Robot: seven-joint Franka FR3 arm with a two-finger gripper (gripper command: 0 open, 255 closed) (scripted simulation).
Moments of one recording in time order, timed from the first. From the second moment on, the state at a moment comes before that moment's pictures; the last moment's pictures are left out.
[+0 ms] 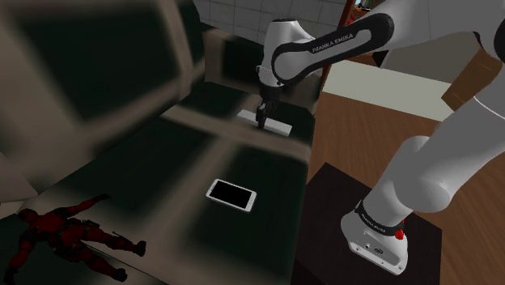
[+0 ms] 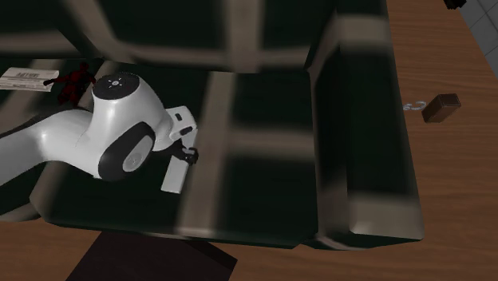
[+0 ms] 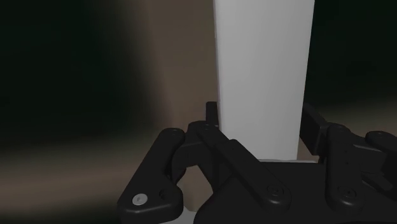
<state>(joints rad) 0.10 -0.17 -0.03 -2.35 -0.01 2.17 -0.14</state>
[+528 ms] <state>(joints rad) 0.18 -0.35 0.08 -2.53 0.03 2.17 0.02</state>
